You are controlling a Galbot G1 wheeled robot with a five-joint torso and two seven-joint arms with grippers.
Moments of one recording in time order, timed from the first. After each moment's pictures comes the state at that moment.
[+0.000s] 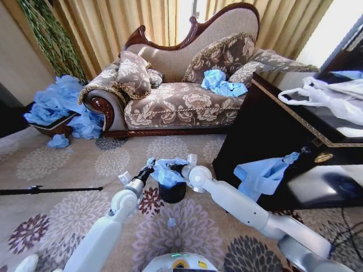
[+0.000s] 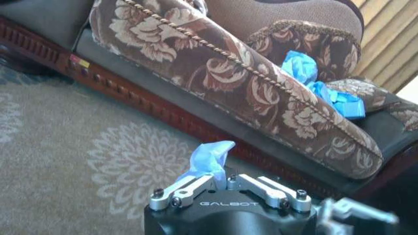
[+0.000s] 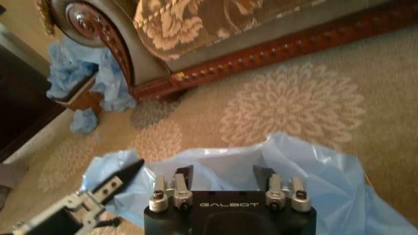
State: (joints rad) left arm 1.13 -1.08 -0.30 -1.90 -1.04 0.19 -0.25; right arm -0.43 1.14 -0.43 1.71 1.43 -0.40 0.61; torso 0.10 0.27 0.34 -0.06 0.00
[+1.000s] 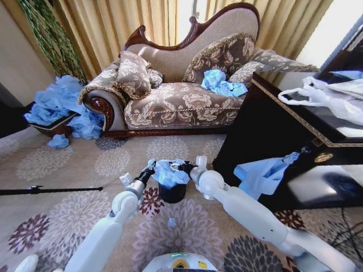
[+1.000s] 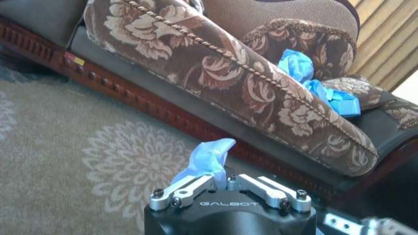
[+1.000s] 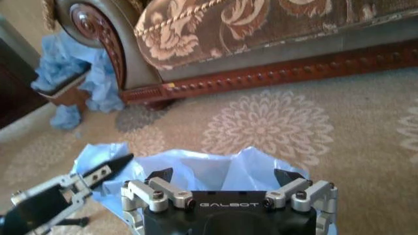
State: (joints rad) left arm 1.14 -1.10 -0.29 -1.91 -1.02 0.18 -0.25; right arm -0.53 1.09 -0.39 1.83 1.24 -0.44 0.63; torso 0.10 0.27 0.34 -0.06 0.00
